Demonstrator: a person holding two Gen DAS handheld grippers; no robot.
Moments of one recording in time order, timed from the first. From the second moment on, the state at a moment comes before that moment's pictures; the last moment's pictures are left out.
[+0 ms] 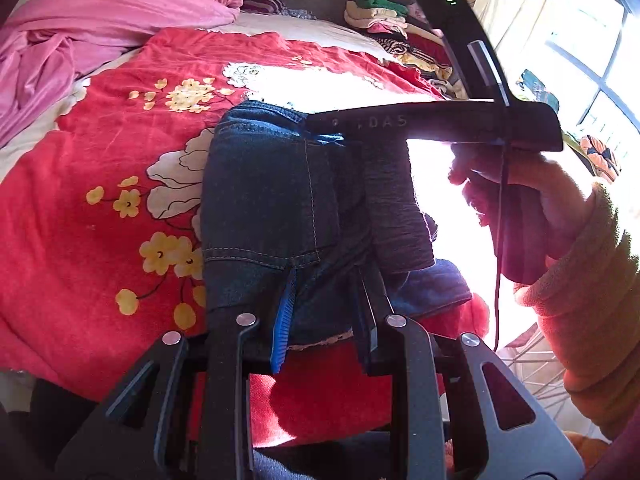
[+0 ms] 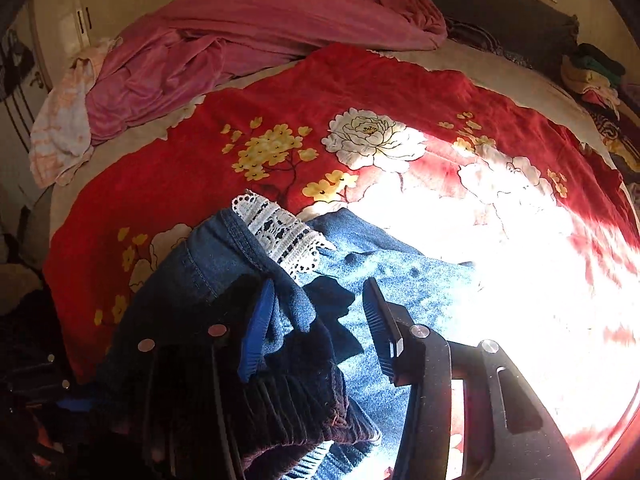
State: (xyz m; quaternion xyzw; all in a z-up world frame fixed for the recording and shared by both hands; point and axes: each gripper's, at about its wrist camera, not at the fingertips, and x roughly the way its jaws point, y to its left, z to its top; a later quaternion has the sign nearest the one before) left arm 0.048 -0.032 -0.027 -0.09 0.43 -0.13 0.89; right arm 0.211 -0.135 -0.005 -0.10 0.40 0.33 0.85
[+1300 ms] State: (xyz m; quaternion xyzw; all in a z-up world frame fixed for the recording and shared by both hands) left arm 0.064 0.012 0.013 -0.11 0.40 -0.07 0.91; right arm 0.142 -0.264 -0.003 0.00 0.39 0.30 0.87
